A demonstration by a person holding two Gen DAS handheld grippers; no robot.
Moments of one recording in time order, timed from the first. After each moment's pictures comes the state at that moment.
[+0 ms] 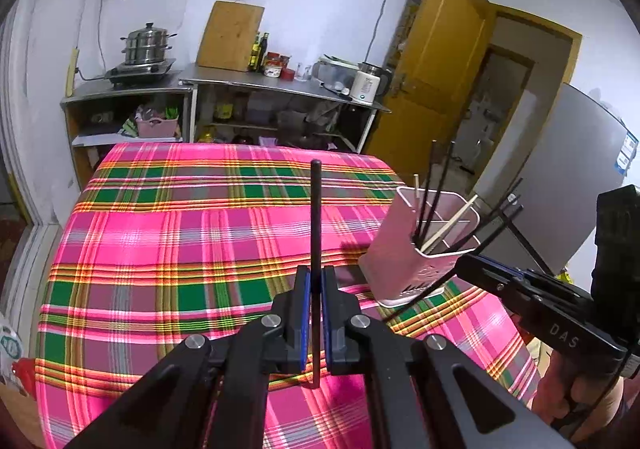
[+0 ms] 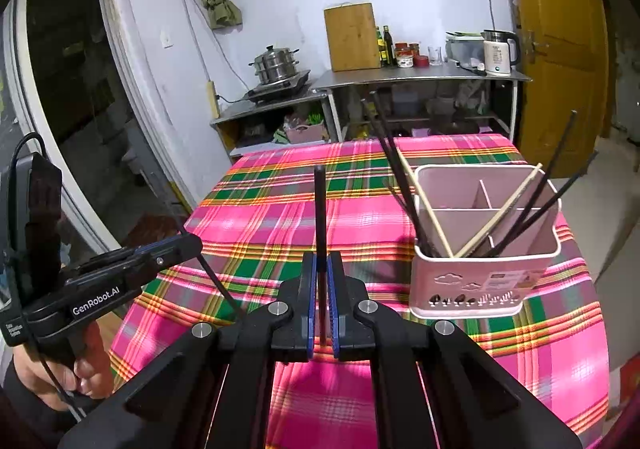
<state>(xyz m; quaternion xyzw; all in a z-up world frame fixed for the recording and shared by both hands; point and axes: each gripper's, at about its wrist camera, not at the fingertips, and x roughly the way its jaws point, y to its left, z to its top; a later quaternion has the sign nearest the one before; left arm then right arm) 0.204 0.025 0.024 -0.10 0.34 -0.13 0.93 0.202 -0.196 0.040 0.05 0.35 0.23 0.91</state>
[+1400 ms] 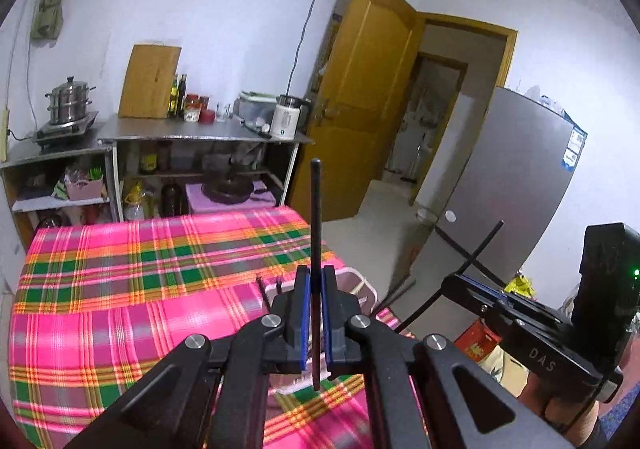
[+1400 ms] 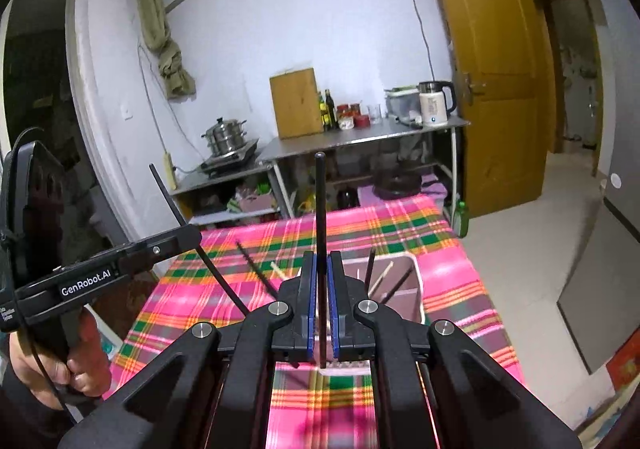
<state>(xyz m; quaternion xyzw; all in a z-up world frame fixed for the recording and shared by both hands) 0.260 -0.084 0.121 -0.08 0.27 -0.24 0.93 0.202 -0.300 0.122 0.08 0.26 0.14 0.95</state>
